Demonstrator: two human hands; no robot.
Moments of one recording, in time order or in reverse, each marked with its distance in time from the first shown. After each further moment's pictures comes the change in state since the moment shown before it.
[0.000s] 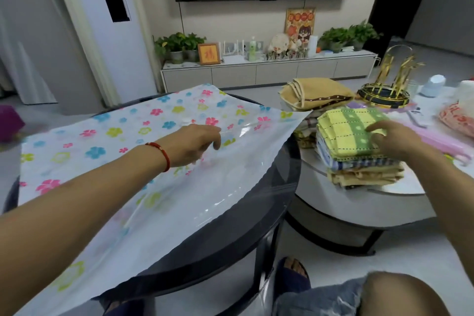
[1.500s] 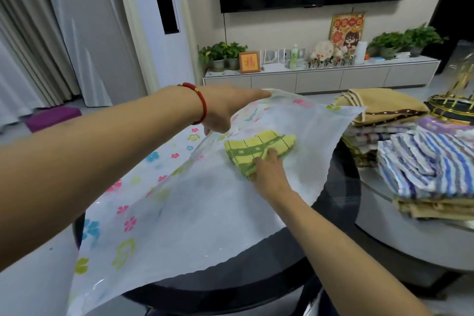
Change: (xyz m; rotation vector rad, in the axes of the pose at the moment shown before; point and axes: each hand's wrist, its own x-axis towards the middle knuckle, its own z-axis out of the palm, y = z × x) left_hand -0.001 -0.014 -0.118 0.121 -0.227 -0.224; right_hand -0.106 -0.307 0.188 0.112 -0.142 -0.524
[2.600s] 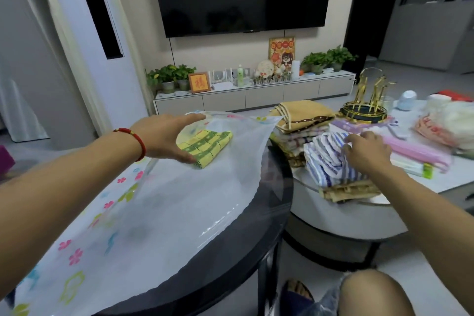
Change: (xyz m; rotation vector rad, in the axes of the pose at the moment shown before) left_hand 0.005 0.002 0.029 0.072 0.239 -0.012; right_hand -0.076 0.263 -0.207 -0.280 0.308 0.548
